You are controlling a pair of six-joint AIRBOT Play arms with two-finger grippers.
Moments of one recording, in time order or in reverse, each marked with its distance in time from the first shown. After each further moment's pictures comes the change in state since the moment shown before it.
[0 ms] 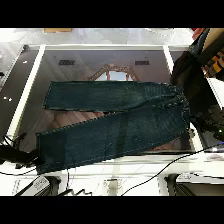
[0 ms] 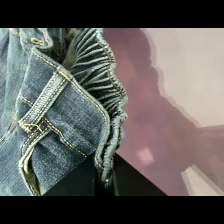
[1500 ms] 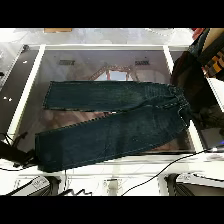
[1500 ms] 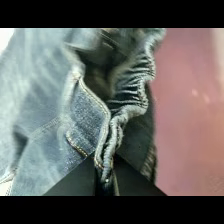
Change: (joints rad) left arm 0.000 -0.094 0.103 -0.038 -0.132 0.089; right arm 0.000 0.077 0.092 -0.003 0.194 0.024
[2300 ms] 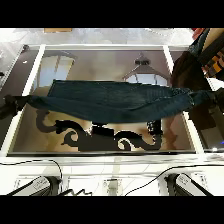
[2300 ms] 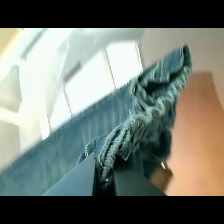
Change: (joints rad) left arm -0.097 -0.007 0.251 -1.126 0.454 0.060; right arm 0.132 0.298 0.067 0.004 -0.303 0.277
